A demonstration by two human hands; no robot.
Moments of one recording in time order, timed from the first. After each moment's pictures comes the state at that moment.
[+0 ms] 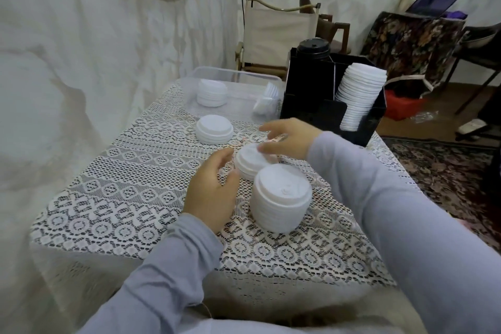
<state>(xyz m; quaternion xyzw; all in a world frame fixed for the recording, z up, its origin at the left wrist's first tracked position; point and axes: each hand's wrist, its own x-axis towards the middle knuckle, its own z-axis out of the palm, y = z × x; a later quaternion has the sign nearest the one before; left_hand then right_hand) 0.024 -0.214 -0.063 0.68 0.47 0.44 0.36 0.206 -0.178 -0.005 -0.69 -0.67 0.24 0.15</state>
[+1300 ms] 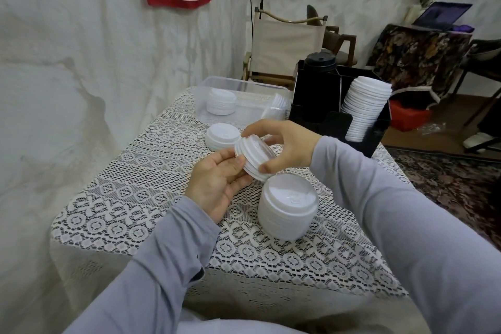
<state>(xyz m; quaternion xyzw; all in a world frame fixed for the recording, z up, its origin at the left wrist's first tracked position) 0.023 -0.190 -0.045 0.34 0.29 0.50 0.74 0.190 -0.176 0.003 -0.54 -0.77 0.28 0.21</state>
